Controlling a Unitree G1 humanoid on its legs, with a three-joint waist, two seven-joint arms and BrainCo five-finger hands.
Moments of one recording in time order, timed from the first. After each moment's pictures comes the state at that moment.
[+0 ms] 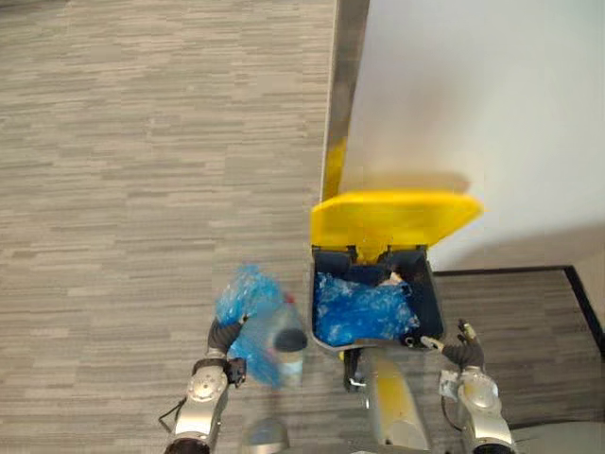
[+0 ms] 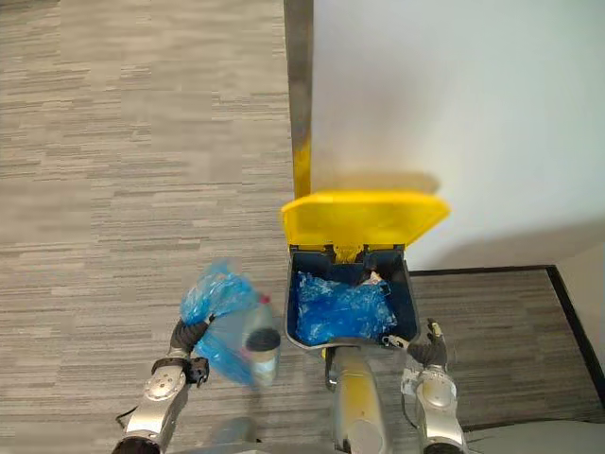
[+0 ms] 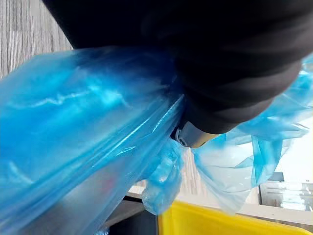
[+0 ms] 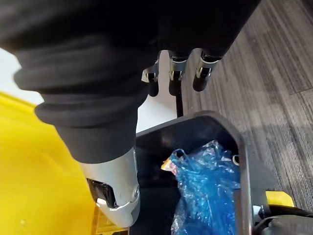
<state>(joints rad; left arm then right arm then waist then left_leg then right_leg) 0.06 0.11 -0.03 0.48 -0.06 -0.16 0.11 0.06 -0.11 -0.27 0.56 -0.04 -0.08 -0.17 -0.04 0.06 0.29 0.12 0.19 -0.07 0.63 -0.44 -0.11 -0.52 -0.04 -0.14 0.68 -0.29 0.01</state>
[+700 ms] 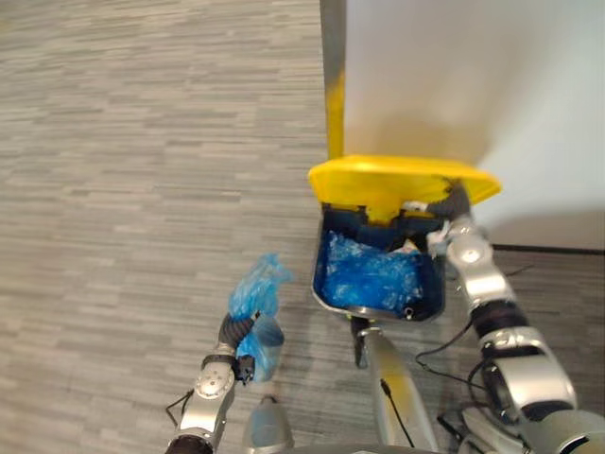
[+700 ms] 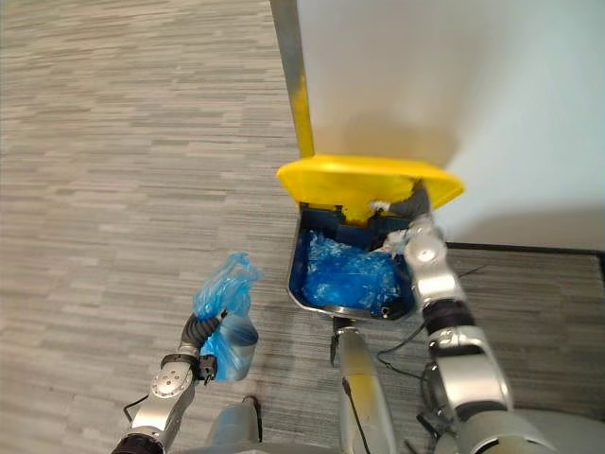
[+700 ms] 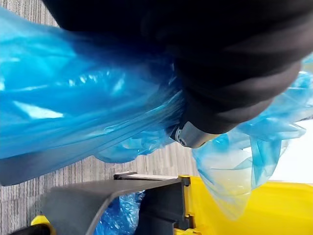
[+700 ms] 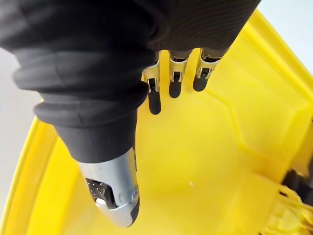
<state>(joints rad) 0.07 0.14 -0.15 0.39 -0.12 -0.21 0.09 -0.75 -0.45 0.03 0.71 -0.05 -0.09 -0.20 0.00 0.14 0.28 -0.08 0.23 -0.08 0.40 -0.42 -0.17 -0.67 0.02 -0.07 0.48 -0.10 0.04</state>
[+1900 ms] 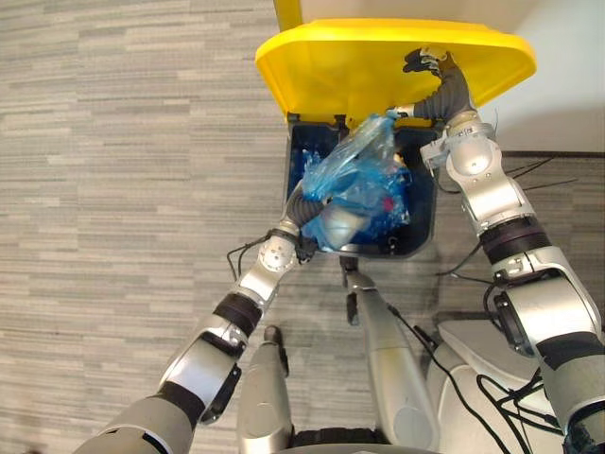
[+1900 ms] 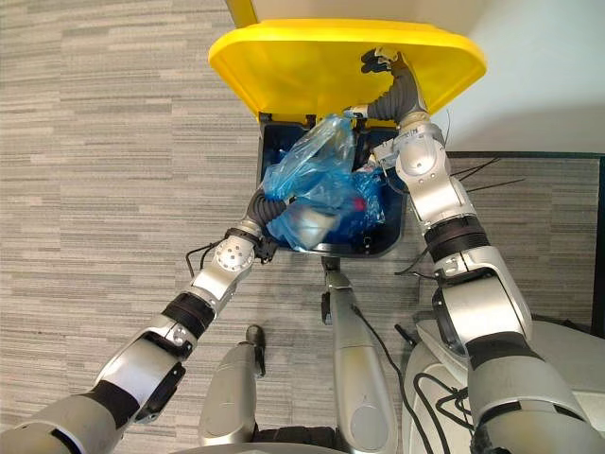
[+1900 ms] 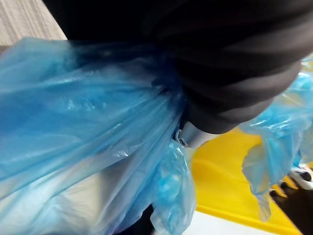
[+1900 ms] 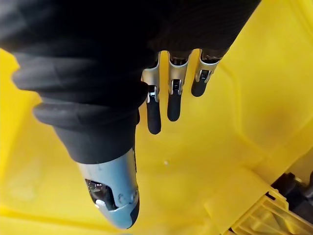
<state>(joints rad) -0.75 0.13 -0.38 0.80 -0.03 -0.21 0.20 -1.07 -0.50 0.29 0.64 -0.05 -0.10 -0.17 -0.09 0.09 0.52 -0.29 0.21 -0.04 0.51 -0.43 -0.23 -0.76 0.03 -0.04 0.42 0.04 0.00</state>
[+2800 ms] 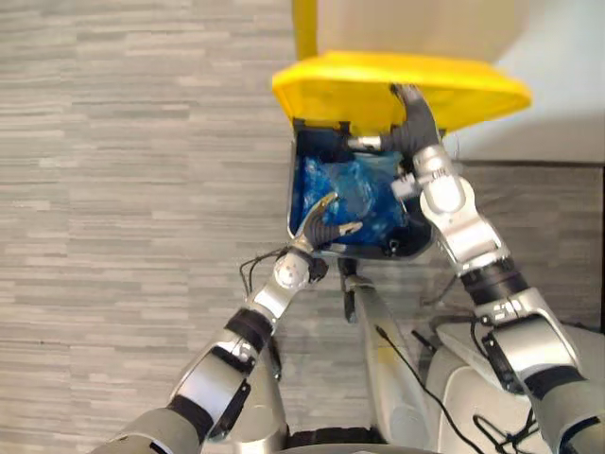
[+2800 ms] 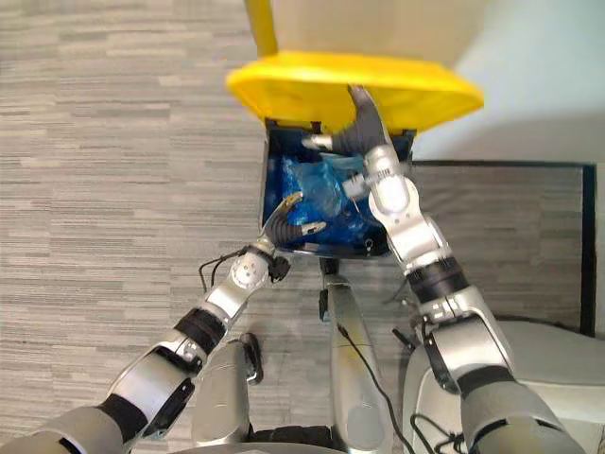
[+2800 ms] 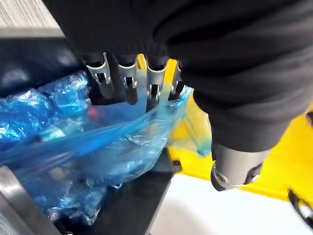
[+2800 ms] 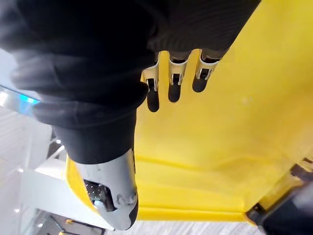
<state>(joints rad) -0.39 0.14 -0.33 0.54 0.05 -0.22 0.18 -0.49 -0.37 0.10 0.31 -0.02 -0.15 -0.17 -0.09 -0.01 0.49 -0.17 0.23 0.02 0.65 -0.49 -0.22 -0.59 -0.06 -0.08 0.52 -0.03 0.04</state>
